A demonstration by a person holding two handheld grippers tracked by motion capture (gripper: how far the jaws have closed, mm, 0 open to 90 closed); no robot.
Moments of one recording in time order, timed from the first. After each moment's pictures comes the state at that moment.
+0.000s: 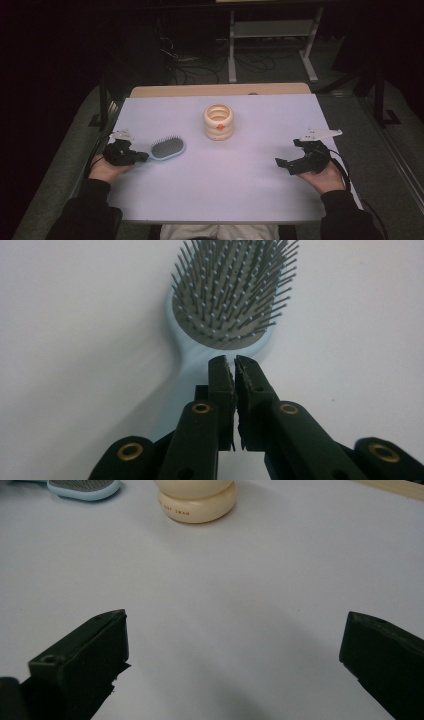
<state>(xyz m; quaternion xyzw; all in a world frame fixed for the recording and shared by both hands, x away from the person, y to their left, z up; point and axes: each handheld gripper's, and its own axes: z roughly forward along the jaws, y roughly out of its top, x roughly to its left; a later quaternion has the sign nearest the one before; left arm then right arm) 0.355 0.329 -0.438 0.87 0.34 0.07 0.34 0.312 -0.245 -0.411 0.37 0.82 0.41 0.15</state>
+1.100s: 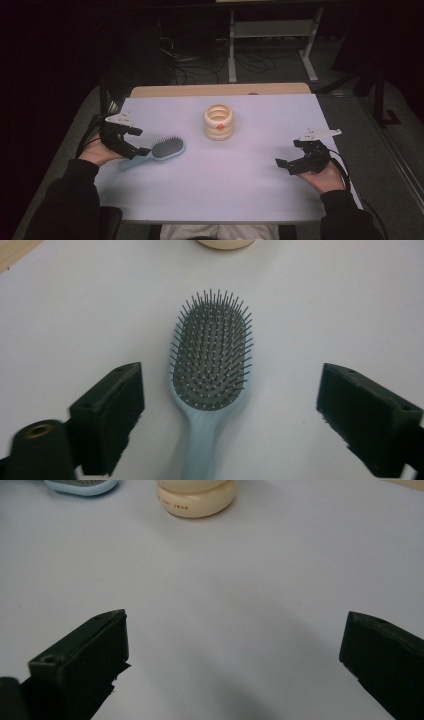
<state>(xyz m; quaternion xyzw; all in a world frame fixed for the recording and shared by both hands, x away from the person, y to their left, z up) 0.372 0.317 -0.377 0.90 0.24 0.08 0.35 0.313 -0.245 -0.412 0.38 0.82 0.40 0.14</state>
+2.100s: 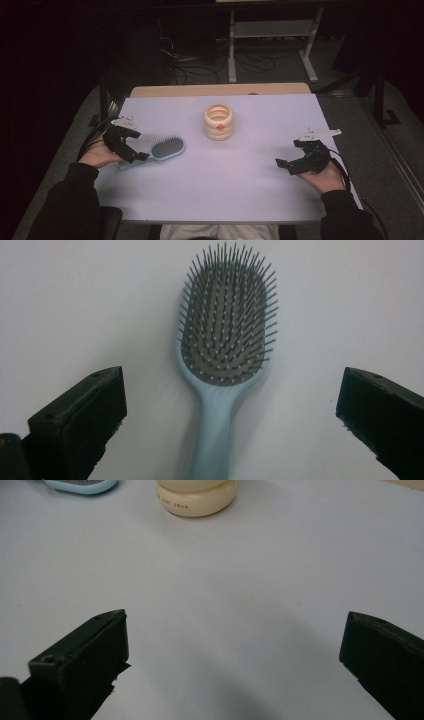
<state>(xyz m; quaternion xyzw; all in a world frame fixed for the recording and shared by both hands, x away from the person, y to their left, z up) 0.383 0.322 -0.408 0.92 0.25 0.06 0.31 0.313 -0.245 -0.412 0.38 0.82 0.40 0.14</state>
